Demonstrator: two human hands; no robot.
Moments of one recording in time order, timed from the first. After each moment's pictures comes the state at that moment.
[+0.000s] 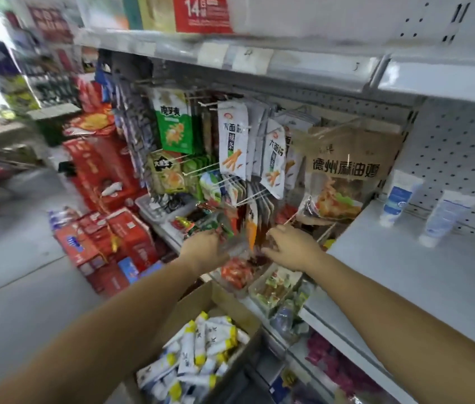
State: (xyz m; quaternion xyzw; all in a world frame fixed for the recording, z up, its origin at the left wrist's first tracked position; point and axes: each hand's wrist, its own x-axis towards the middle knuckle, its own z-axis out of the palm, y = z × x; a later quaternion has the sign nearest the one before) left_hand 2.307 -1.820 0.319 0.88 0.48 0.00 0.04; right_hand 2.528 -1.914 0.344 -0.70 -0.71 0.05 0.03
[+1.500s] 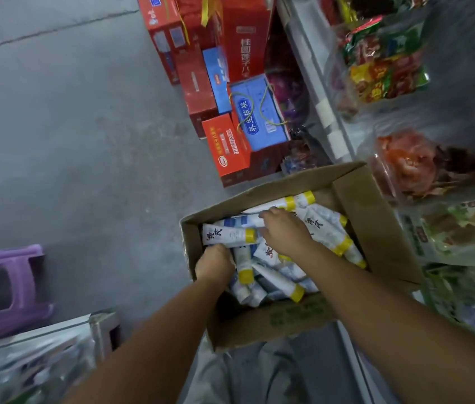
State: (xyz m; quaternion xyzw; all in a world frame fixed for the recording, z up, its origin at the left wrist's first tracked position) left_hand 2.091 -1.843 -0.150 0.44 0.79 -0.09 0.42; right_hand 2.255 -1.754 -0.147 -0.52 -0.79 0.29 -0.13
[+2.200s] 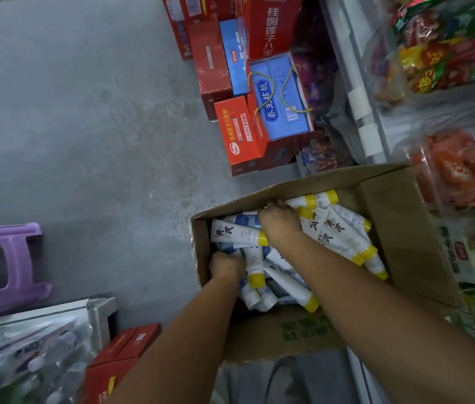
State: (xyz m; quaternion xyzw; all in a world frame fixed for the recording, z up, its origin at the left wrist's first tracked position) left_hand 2.099 -1.837 -0.195 0.03 0.84 0.06 0.54; right_hand 2.195 -1.734 -0.187 -0.49 -0.80 0.18 -0.29
